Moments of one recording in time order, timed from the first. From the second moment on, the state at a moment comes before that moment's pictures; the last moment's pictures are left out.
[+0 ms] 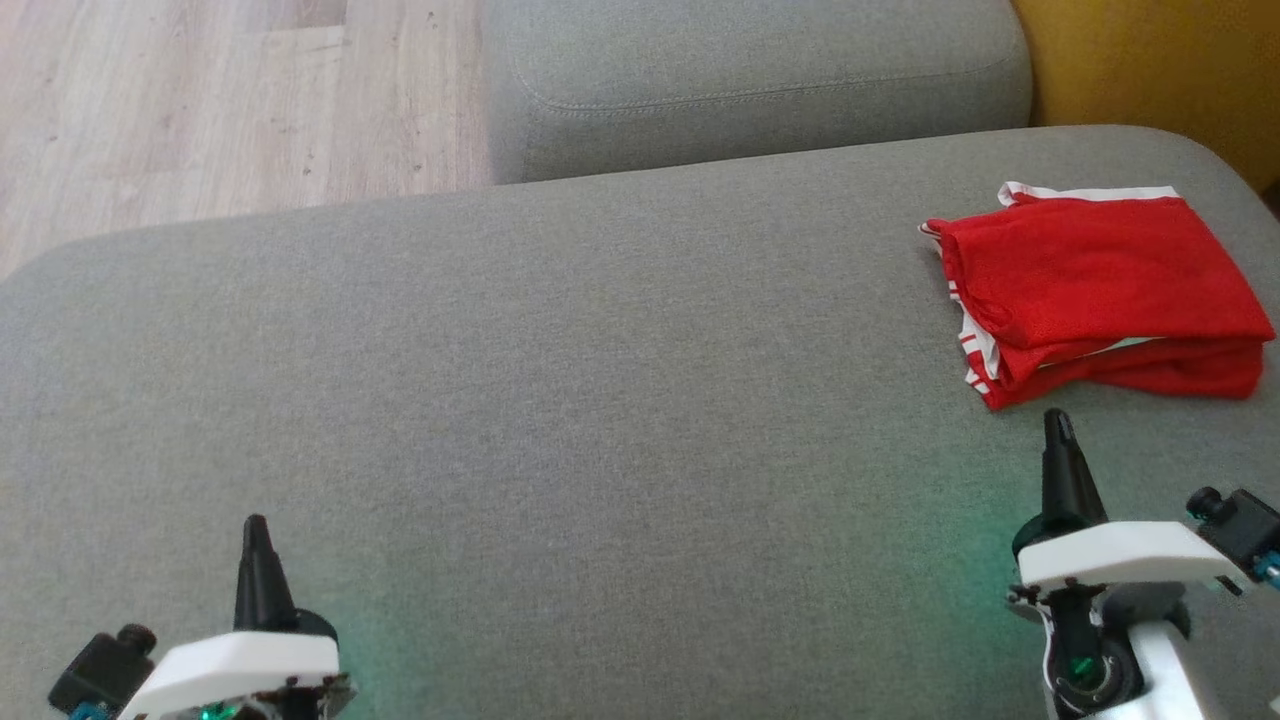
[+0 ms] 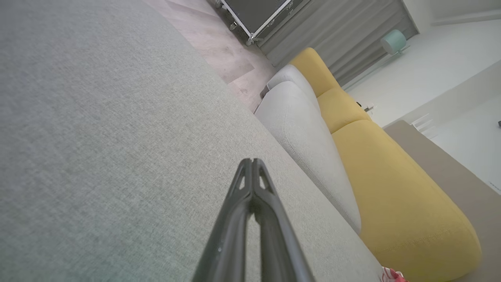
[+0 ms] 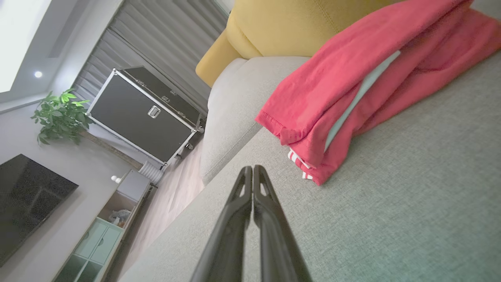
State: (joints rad) left arm -0.02 0.04 0.03 0.34 -0.93 -0.11 -0.10; right arm -0.11 -0.05 -0.01 0.40 0.81 0.13 -0.09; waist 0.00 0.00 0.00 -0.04
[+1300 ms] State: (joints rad) left arm -0.04 0.04 0.06 0.31 -1.30 -0.12 0.01; right arm -0.11 -0.05 -0.07 0.34 1.24 0.13 0.01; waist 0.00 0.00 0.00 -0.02
